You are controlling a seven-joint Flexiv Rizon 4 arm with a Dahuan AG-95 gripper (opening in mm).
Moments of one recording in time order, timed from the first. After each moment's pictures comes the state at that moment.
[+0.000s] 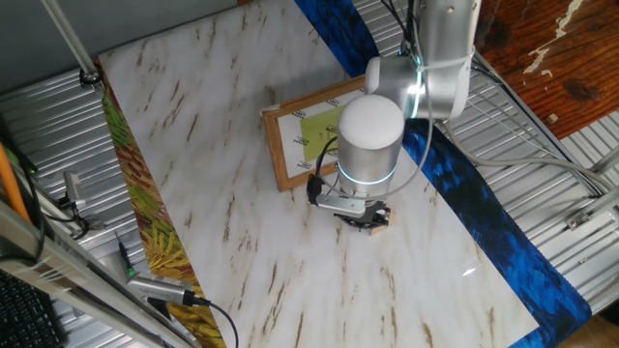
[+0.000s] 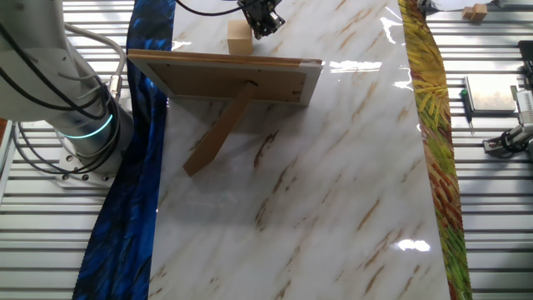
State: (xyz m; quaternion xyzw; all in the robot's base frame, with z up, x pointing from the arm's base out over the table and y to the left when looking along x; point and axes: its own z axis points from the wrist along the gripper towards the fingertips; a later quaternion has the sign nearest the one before) arm 0.338 0.289 0.024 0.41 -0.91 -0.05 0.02
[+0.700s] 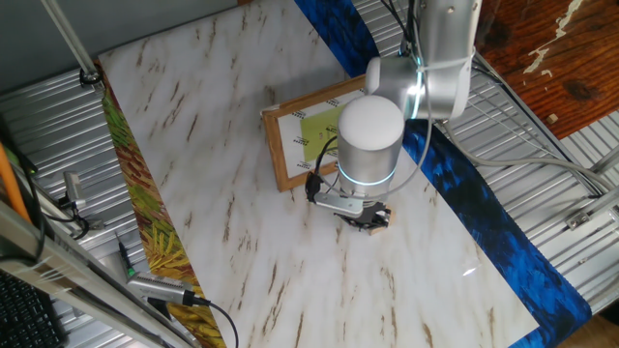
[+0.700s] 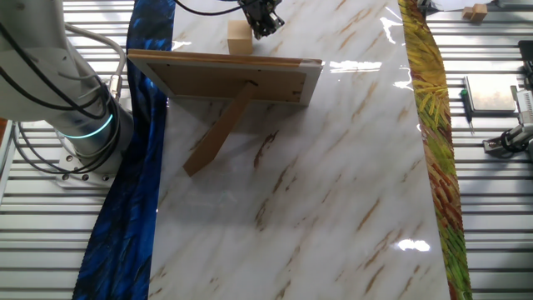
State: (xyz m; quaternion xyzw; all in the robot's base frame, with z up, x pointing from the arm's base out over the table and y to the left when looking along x) arm 0.338 0.289 0.024 0.38 -0.92 -0.04 0.02
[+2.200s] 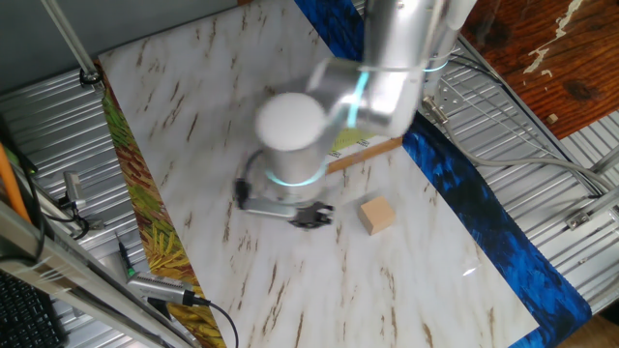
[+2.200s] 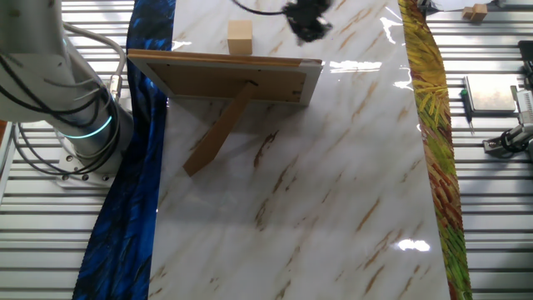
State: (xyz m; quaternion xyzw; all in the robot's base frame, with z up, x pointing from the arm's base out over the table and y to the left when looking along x) arm 0.474 0.228 0.063 0.45 -0.89 -0.04 0.03
